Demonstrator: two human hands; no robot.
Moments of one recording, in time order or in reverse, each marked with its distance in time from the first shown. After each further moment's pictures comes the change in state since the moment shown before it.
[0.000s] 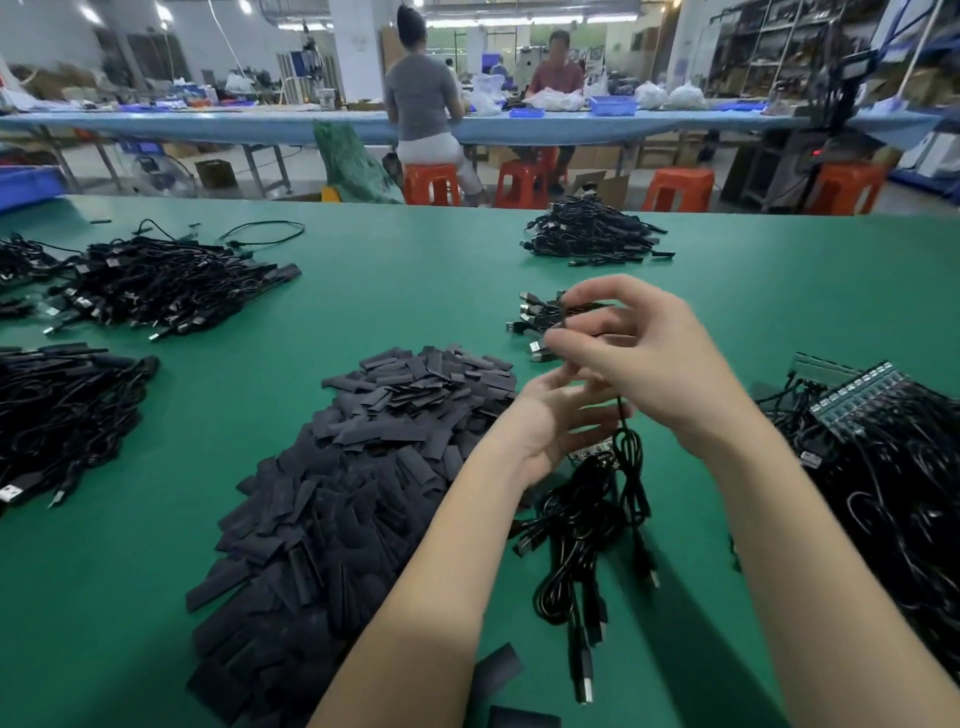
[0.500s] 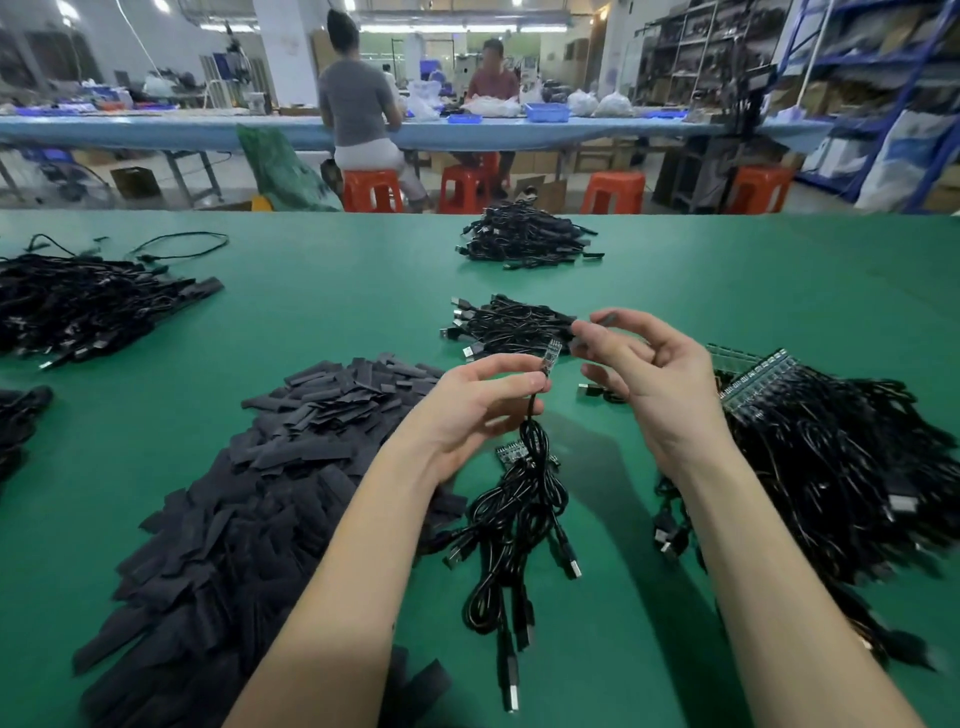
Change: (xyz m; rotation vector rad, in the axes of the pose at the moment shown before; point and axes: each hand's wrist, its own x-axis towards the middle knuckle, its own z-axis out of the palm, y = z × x) left_hand -0.011 0.023 -0.007 0.076 -0.153 0.039; right_hand -0.015 0.048 -0.048 0.465 0.288 0.070
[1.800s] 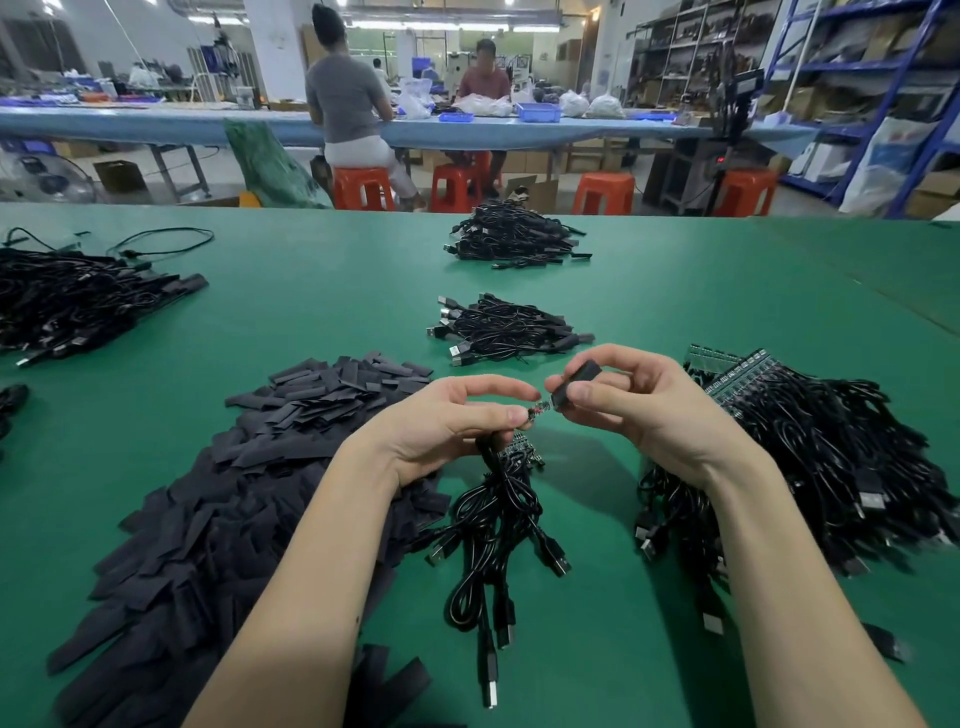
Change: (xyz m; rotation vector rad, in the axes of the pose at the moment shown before) left_hand -0.010 0.000 -0.016 0.126 -0.225 -0.073; right_hand -0.003 -0.005 -0.029 0.011 -0.430 0.239
